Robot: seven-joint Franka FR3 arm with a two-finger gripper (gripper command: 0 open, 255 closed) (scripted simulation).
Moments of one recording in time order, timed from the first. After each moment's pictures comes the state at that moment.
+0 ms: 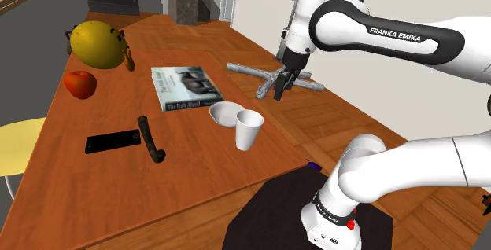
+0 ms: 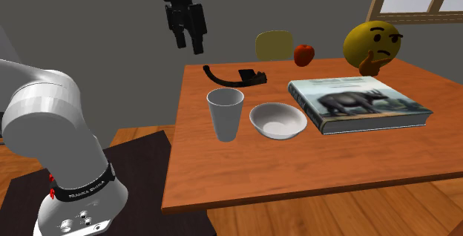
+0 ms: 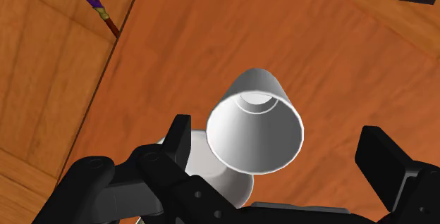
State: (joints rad) arm 0.02 -0.83 -0.02 -2.45 -0.09 1.68 -0.07
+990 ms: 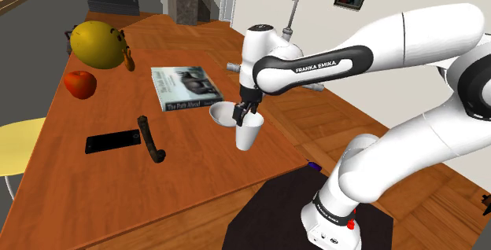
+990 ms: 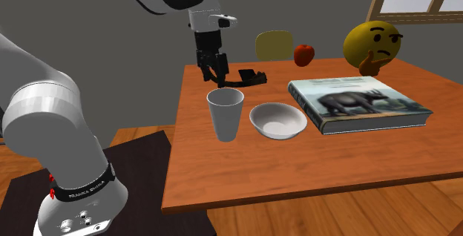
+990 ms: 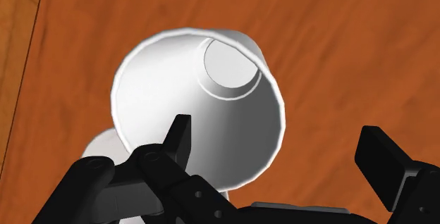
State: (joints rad) arm 0.03 -0.44 0.12 -2.52 -0.10 2.08 0.13
